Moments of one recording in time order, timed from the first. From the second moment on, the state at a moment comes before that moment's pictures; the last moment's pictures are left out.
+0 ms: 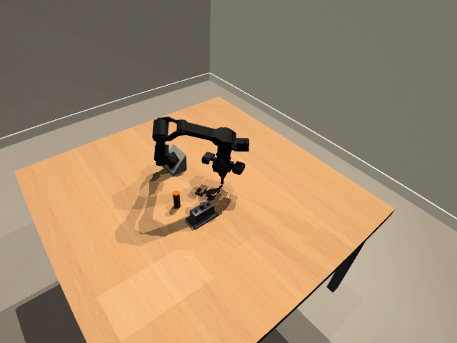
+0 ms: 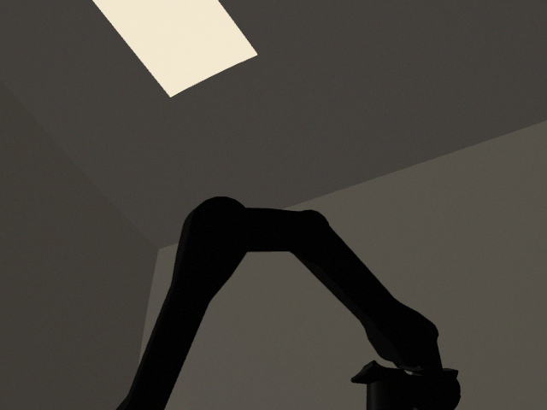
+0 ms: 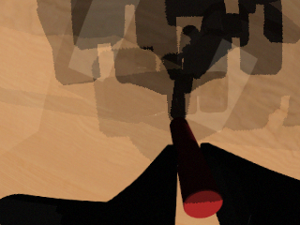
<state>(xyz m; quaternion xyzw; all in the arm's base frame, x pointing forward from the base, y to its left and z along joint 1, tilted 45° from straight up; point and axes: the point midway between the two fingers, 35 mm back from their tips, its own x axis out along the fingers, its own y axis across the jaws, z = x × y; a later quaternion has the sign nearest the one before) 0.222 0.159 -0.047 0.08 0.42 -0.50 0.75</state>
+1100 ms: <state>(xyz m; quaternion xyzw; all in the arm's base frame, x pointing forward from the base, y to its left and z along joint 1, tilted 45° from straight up) 0.232 0.195 0.004 0.09 0.42 -0.50 0.75</state>
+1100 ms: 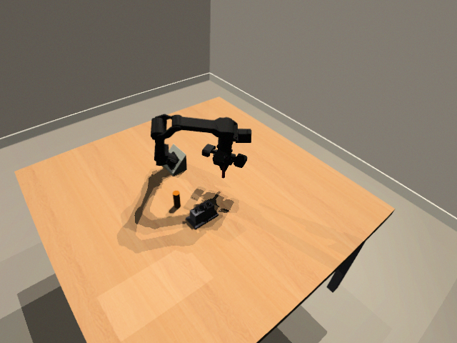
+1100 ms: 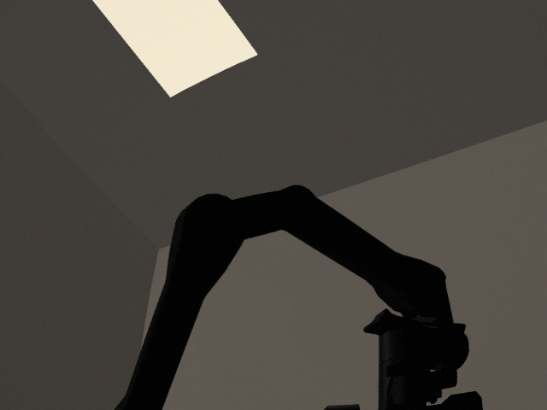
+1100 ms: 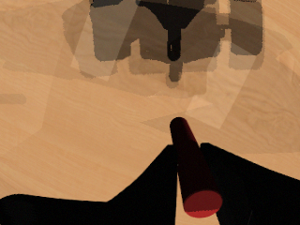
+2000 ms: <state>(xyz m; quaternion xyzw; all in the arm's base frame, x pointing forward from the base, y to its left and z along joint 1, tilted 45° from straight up) 0.282 0.160 0.053 0.09 0.43 -0.50 0.75</state>
